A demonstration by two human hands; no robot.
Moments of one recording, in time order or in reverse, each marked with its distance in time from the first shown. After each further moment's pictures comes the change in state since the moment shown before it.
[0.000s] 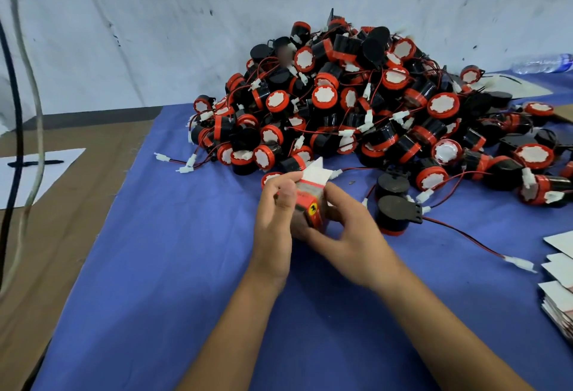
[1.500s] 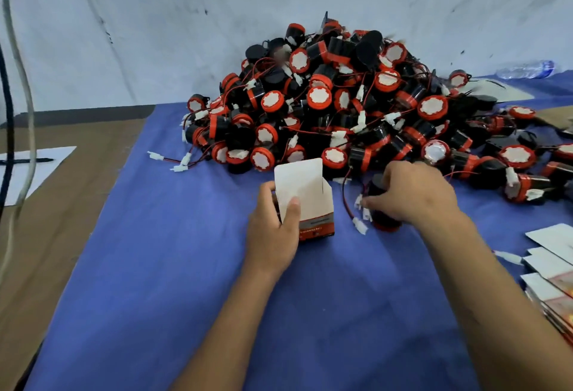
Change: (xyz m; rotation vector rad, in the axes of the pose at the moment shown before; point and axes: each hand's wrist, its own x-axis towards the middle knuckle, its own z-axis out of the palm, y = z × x) left_hand 0.014 -0.032 -0.011 0.609 0.106 0.012; right_hand 0.036 0.000 -0.089 -0.974 -0.004 0.662
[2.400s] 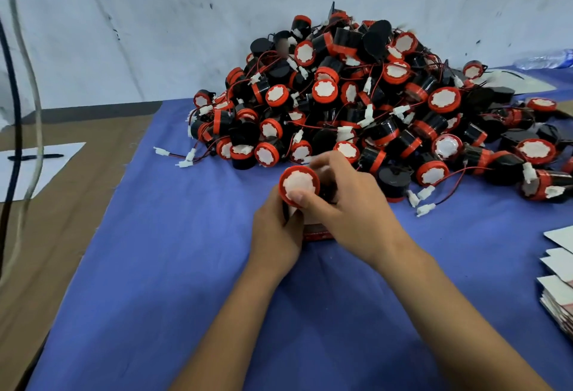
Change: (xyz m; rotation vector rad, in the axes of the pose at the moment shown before) left_hand -0.007 0.006 -0.002 -0.059 -0.026 0.057; right_hand -0.052 -0.060 0.023 0.720 0.045 -0.528
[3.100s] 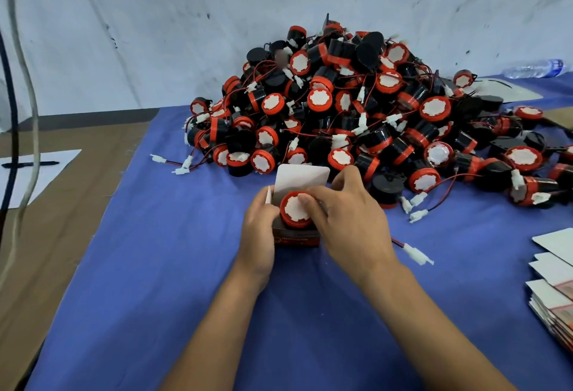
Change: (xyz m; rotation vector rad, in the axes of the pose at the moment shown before) left_hand 0.003 0.009 -0.013 -0.559 -0.131 -0.197; right_hand -0.007 0.002 0.017 -0.447 0.152 0.073
